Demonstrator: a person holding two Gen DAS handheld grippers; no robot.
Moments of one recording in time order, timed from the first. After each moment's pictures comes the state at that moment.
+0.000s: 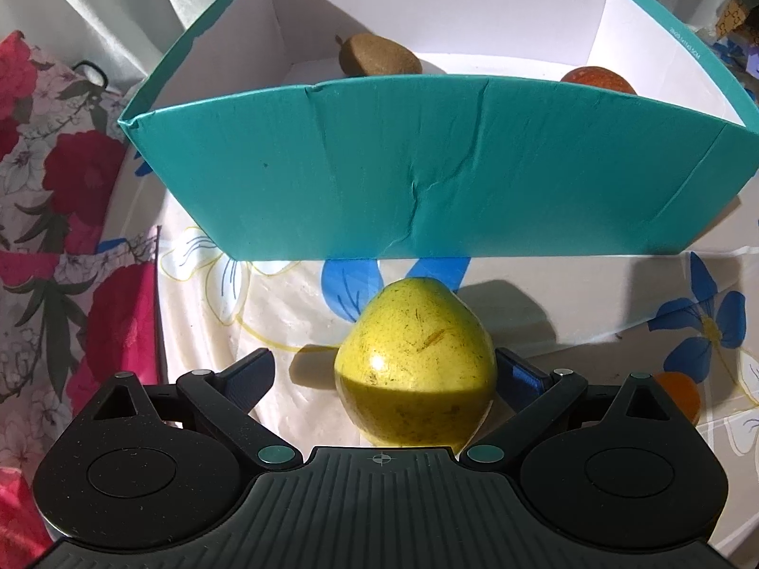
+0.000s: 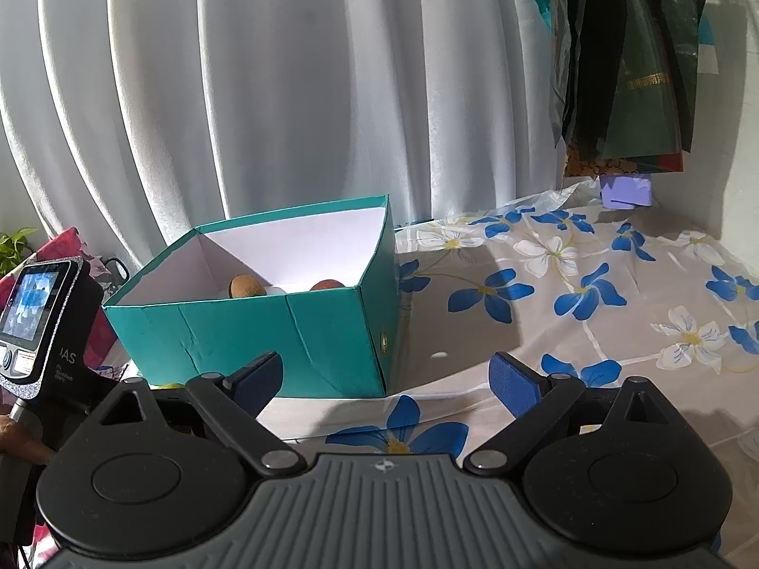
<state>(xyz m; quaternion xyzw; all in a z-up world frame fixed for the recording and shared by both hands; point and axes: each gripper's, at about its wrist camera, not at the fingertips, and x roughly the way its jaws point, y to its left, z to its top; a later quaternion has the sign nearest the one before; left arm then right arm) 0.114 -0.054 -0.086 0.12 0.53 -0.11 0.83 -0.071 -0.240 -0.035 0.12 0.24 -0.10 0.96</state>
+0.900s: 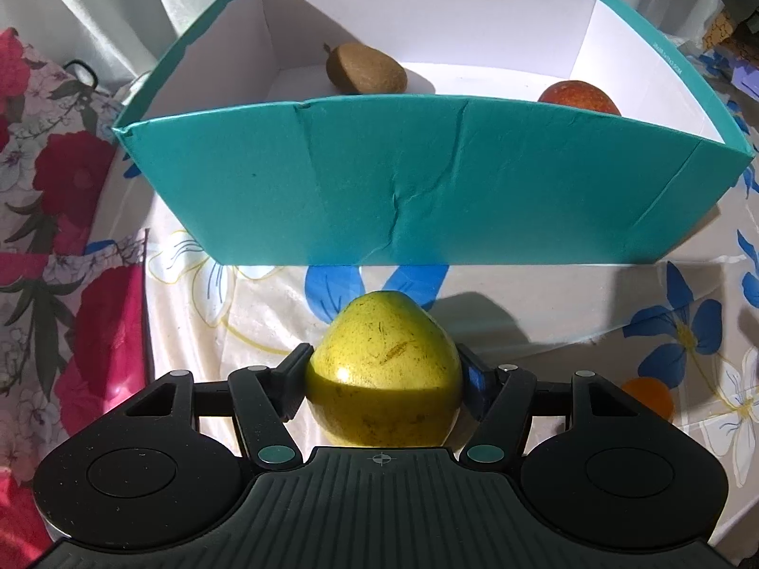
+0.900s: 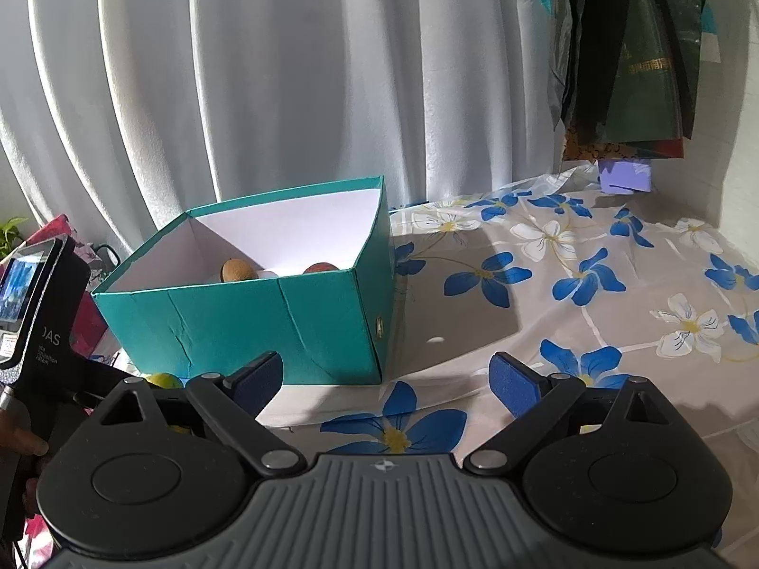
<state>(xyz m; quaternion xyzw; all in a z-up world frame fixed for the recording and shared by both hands) 0.110 -0.047 -0.074 0.10 0.52 -0.12 0.84 -0.062 -0.233 -0.040 0.11 0.26 -0.10 0.95</state>
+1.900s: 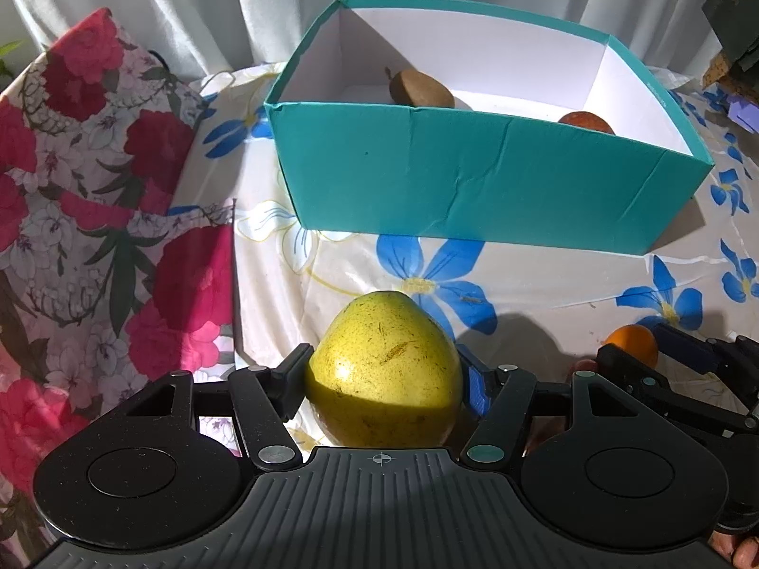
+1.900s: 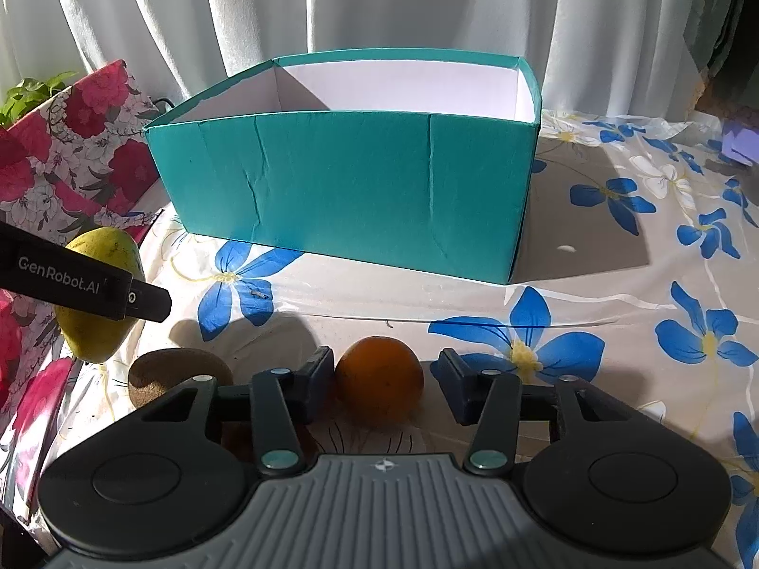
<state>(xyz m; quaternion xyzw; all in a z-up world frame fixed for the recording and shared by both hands) 0.063 -0.011 -0.037 0.08 0.50 -0.10 0.86 -0.013 -0.176 -0.091 0.05 0.38 0.00 0.92</state>
